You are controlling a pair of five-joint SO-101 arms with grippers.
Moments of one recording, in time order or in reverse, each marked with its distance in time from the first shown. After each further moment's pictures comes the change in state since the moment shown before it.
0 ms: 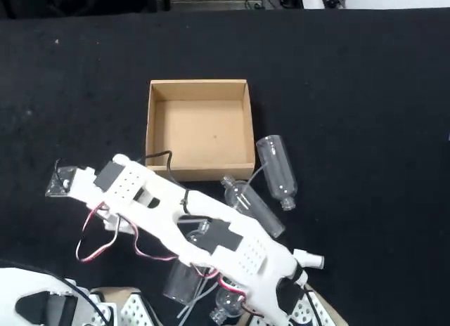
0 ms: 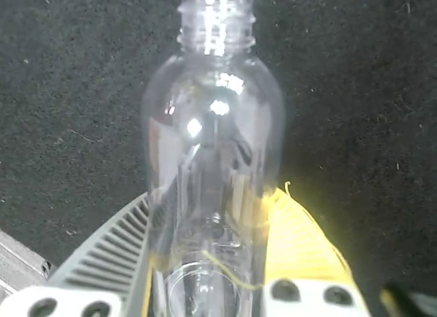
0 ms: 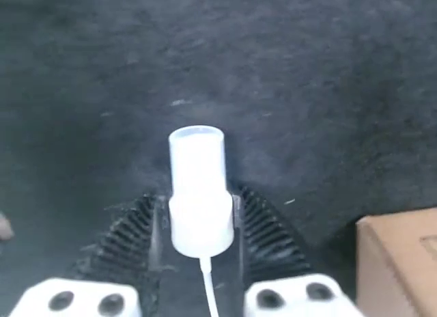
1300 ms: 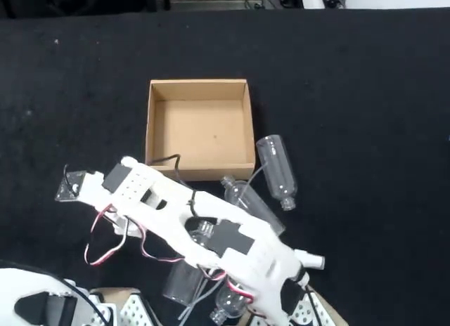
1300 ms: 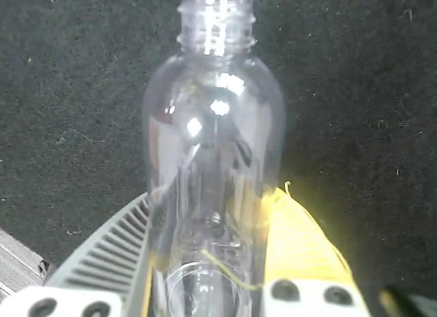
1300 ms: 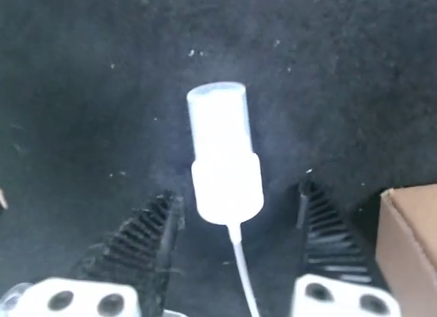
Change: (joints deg) left arm 0.0 0.0 0.0 -0.8 1.1; right arm 1.4 -1.1 6.9 -2.1 1.6
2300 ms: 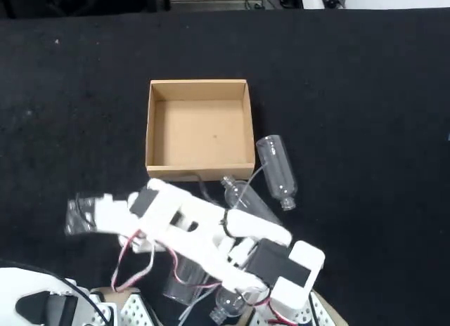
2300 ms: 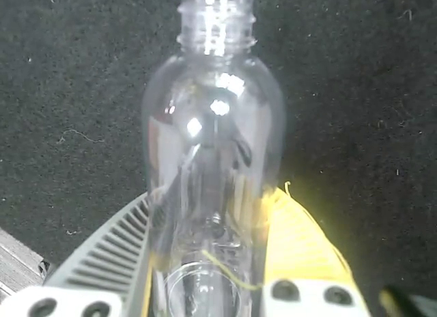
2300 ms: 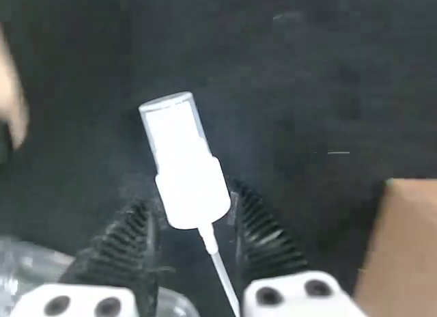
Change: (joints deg) left arm 0.0 0.0 0.0 0.0 0.0; right arm -1.4 -23.2 28.4 -16.2 9.9
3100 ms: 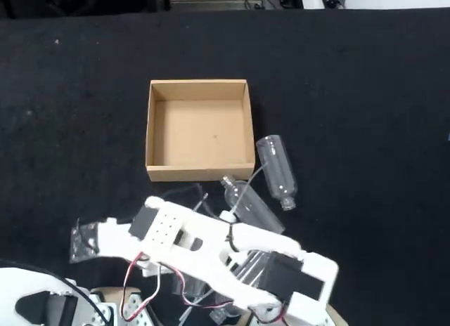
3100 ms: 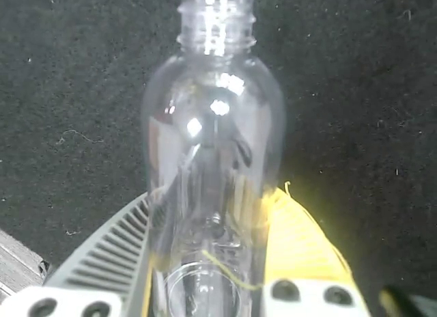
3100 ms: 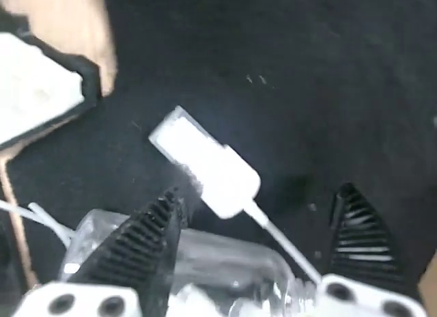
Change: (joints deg) left arm 0.0 0.0 0.0 0.0 0.0; right arm -6.5 -4.8 7.4 6.6 0.9
